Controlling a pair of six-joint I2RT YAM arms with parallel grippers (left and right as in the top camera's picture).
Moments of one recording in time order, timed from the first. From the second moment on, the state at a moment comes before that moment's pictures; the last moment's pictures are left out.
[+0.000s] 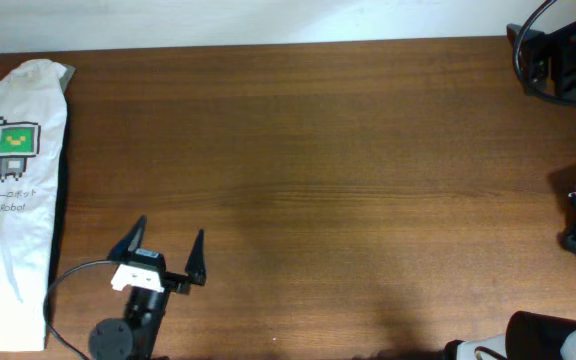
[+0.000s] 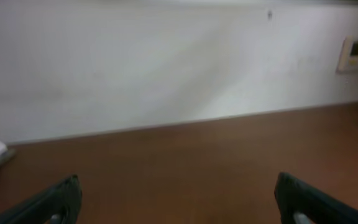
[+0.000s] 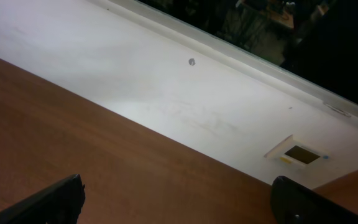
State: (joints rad) left arm 0.11 0.01 0.02 0.06 0.36 -0.03; right arm -0.21 1.62 2.51 -1.30 -0.36 -0.50
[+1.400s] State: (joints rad) left arm 0.11 0.01 0.01 -0.05 0.37 -0.03; right arm -0.21 0.62 1.35 -0.44 -0.45 -0.50
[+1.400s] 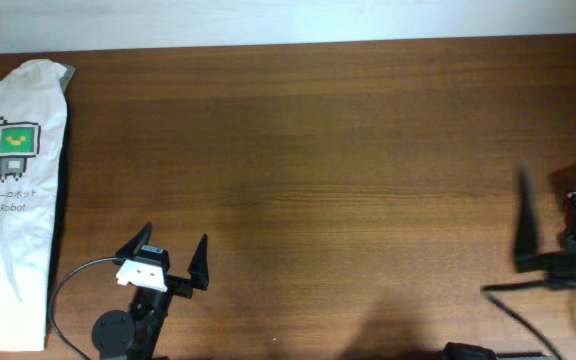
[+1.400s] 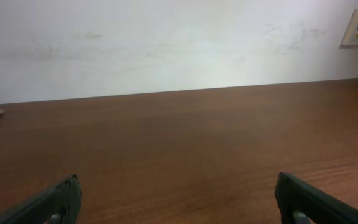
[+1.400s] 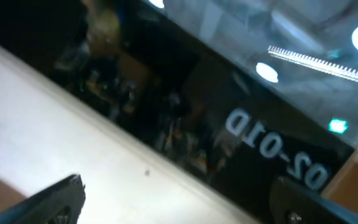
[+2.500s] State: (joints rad) left arm 0.11 0.02 0.01 -0.05 0.37 -0.03; right arm 0.06 0.01 0.01 -0.05 -0.22 -0.50
